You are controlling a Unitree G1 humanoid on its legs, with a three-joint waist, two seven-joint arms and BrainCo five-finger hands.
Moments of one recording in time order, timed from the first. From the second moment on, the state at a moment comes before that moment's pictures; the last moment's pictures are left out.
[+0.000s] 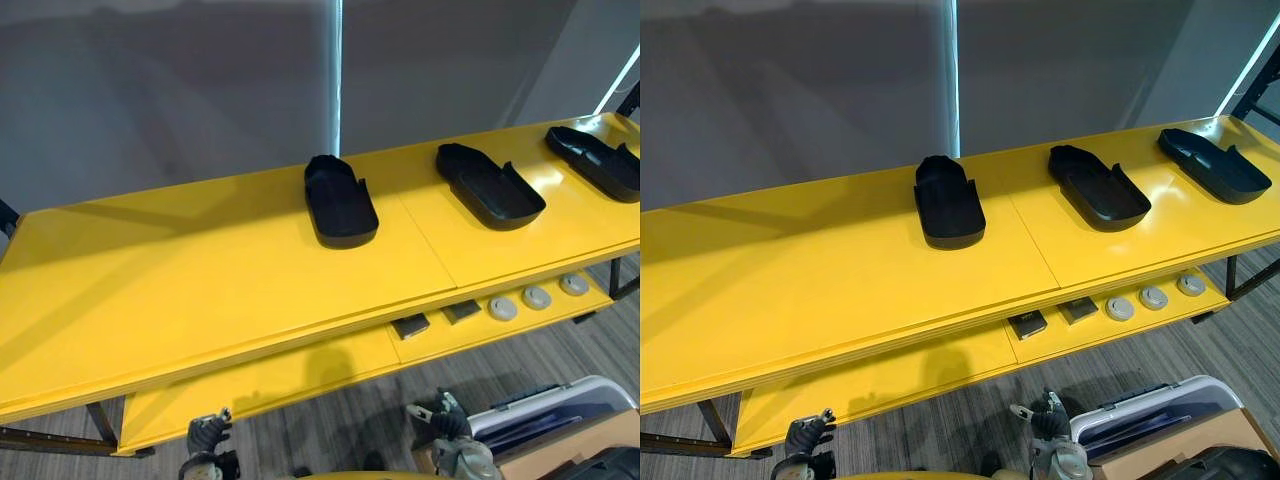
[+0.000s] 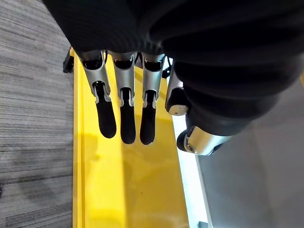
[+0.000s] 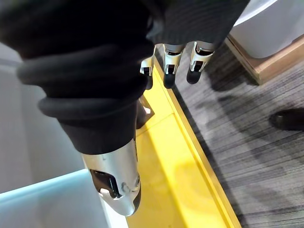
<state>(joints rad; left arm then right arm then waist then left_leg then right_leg) 0.26 0.00 0.21 0.56 0.05 -0.05 0.21 0.18 -0.03 -0.13 0.69 0.11 -0.07 -0.05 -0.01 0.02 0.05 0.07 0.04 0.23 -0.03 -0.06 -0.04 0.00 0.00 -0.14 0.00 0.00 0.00</state>
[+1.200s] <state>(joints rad) 0.13 0.00 0.15 0.54 0.09 -0.06 0.25 0.07 0.01 -0.08 0.73 0.03 -0.06 -0.09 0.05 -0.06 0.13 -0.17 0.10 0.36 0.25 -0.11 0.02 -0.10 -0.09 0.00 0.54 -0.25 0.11</state>
